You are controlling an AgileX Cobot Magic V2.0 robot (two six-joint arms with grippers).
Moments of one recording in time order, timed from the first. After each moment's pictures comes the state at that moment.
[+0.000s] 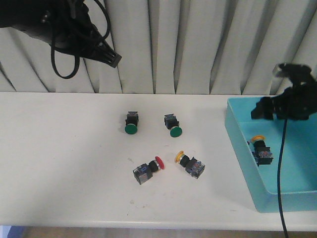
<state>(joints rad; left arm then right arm) -0.56 1.59 -1.78 0.35 1.02 -0.07 -0.18 1.80 -1.34 0.57 0.71 -0.66</state>
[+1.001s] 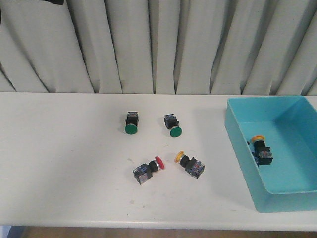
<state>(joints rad) -0.56 1.38 -1.78 0.44 0.98 -0.19 -0.18 1.13 -1.43 1.13 0.79 -0.97</state>
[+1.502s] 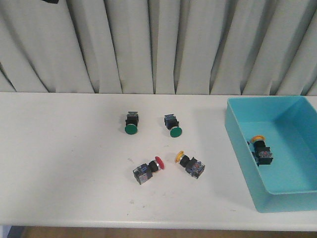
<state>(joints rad) -0.56 1.38 -1.78 0.55 0.95 -0.19 -0.18 1.13 -1.43 1.13 0.80 -0.97</state>
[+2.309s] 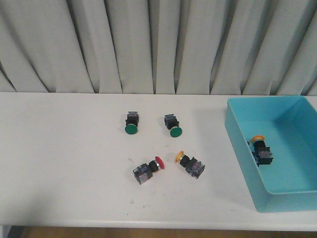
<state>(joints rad) -0.15 0.30 -0.18 0.29 0.16 -0.16 -0.18 1.13 -1.43 1.14 0.80 -0.97</state>
